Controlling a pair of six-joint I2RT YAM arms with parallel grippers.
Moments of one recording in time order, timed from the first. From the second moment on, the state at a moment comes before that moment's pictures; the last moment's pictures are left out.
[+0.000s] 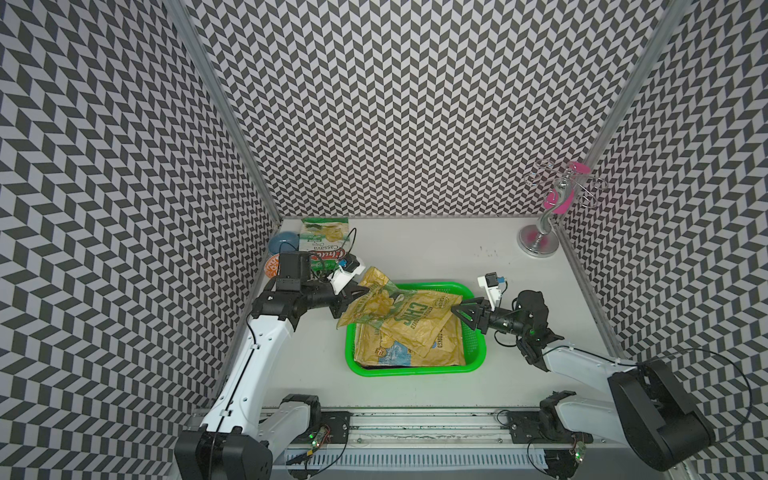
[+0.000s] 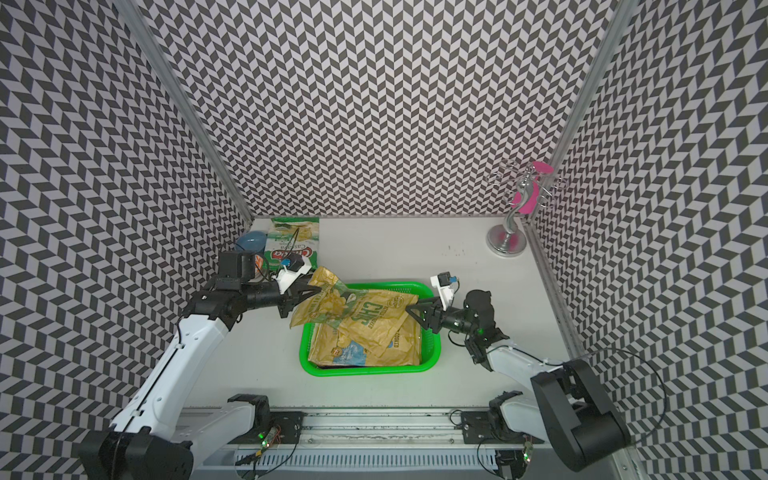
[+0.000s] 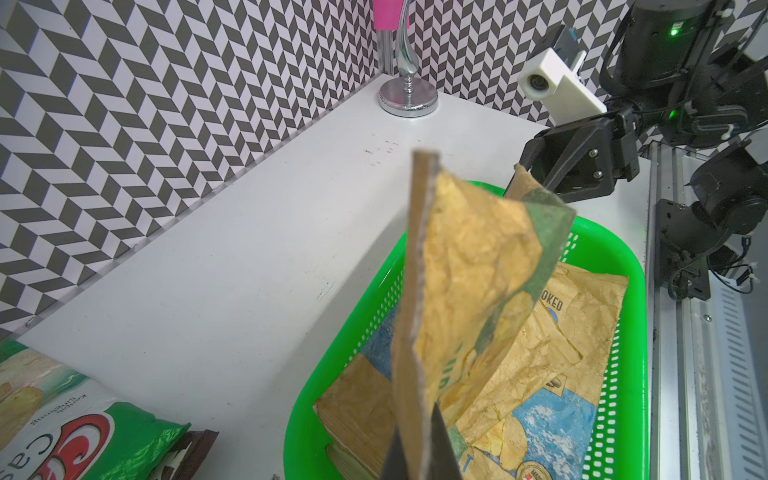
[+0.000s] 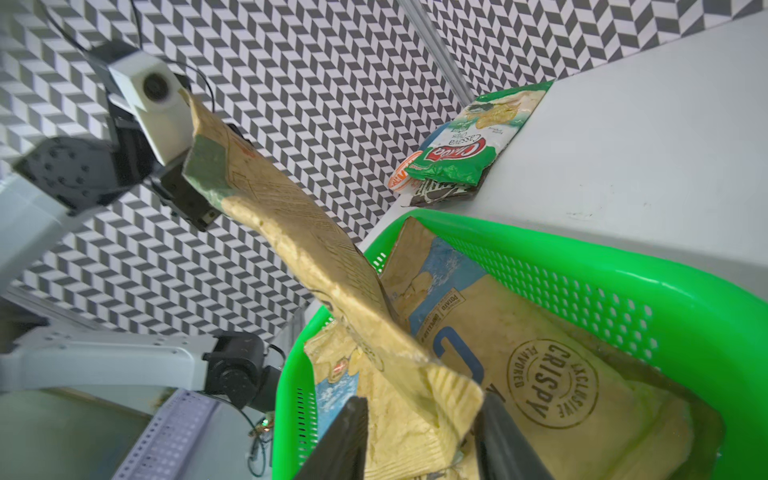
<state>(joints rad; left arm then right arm) -0.07 1.06 0.98 -0.70 0.85 0.63 0.34 1.25 0.33 0.71 -0.83 0.51</state>
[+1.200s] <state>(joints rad) -0.07 1.01 0.72 -0.55 0.94 0.61 0.35 0.88 0.60 -0.04 -0.63 0.32</state>
